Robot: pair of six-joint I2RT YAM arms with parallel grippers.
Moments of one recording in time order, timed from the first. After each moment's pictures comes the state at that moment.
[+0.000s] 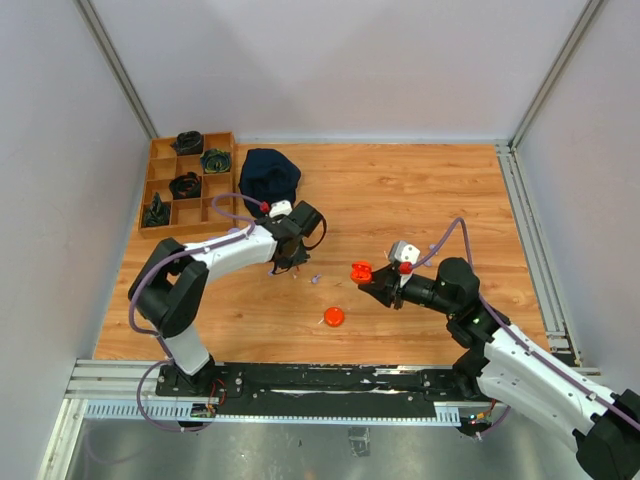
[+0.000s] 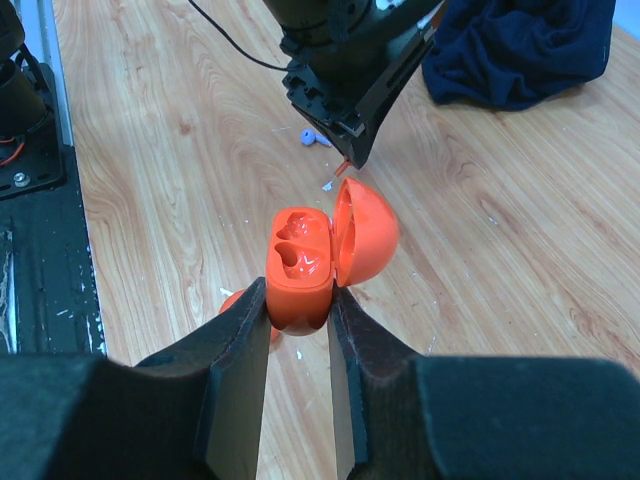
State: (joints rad) left arm -0.69 1.73 1.10 -0.56 -0.39 -0.95; right arm 0.66 0.69 0.36 0.17 -0.49 -0.11
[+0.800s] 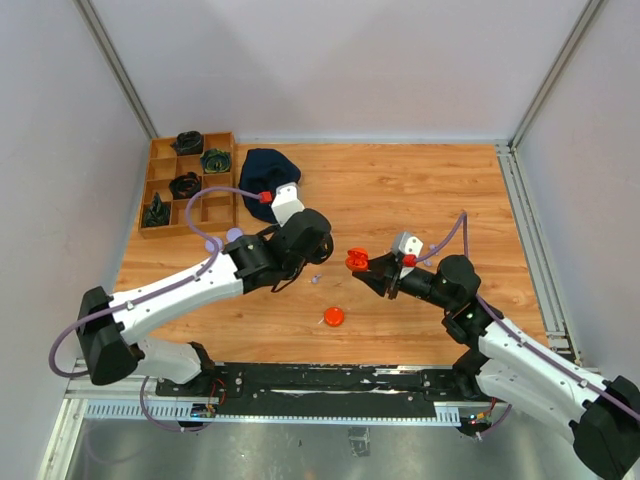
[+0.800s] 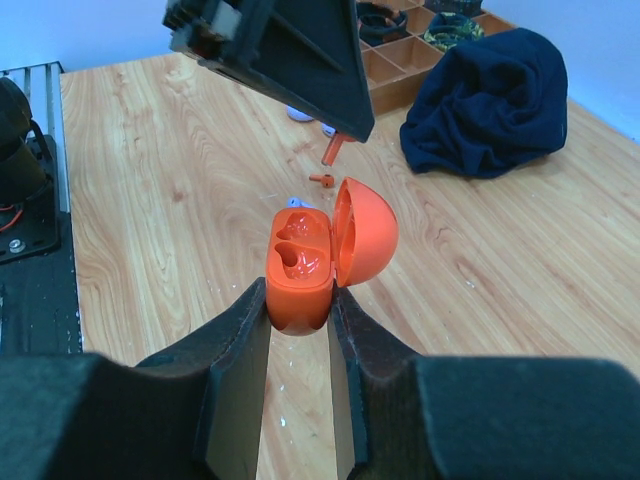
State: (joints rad) left arm -0.98 1.34 1.16 -0.55 -0.62 -1.00; right arm 0.66 0.77 0.36 0.39 -0.48 -0.05
